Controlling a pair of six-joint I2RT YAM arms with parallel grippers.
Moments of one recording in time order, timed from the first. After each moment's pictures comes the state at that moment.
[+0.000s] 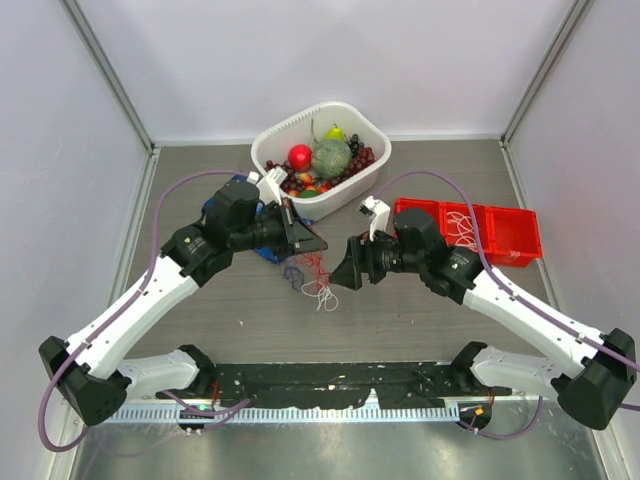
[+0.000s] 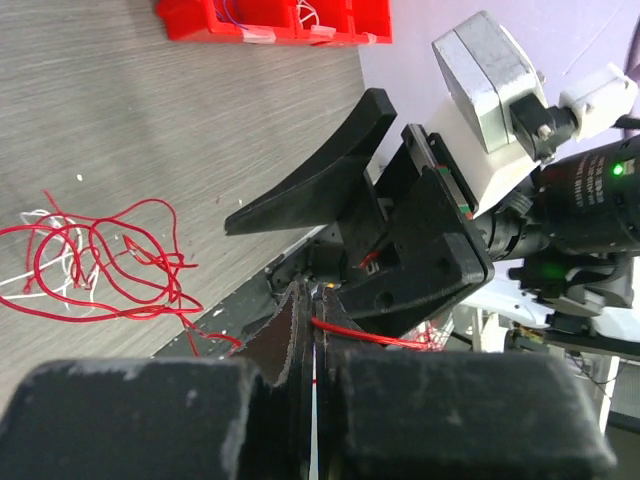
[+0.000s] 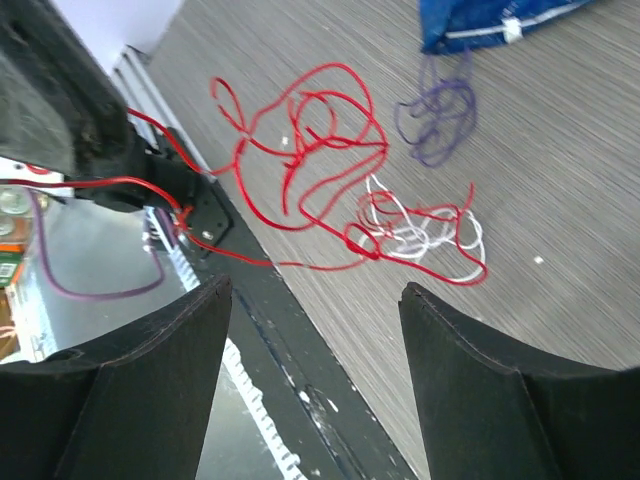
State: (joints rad) left arm -0.69 1.13 1.19 -0.52 0.36 -0.90; right arm 0.73 1.08 0.92 -0.37 -0.39 0.42
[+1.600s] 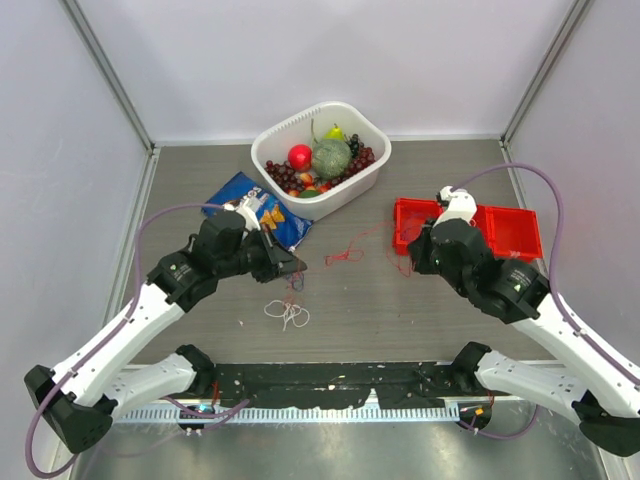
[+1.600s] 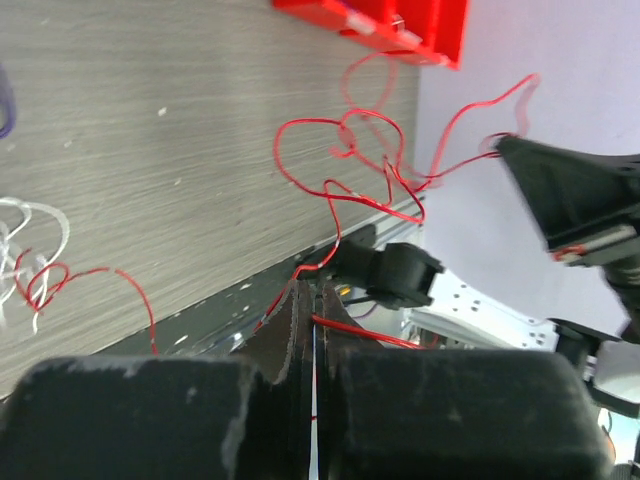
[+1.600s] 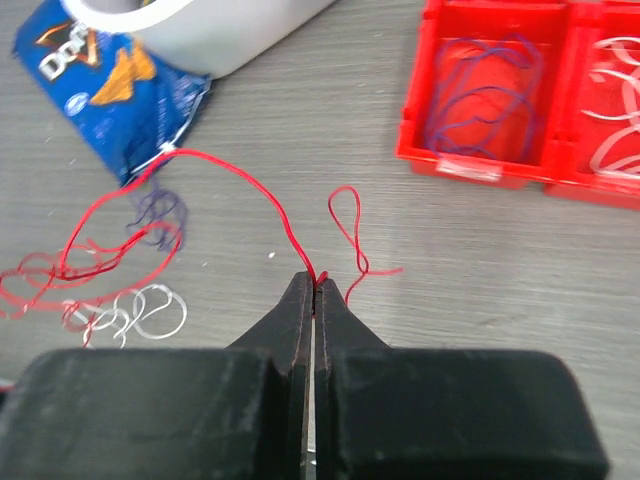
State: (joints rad) left arm -0.67 0.96 1.00 -0.57 0.25 -1.05; right arm 0.79 0.85 1.07 -0.81 0.41 0.59
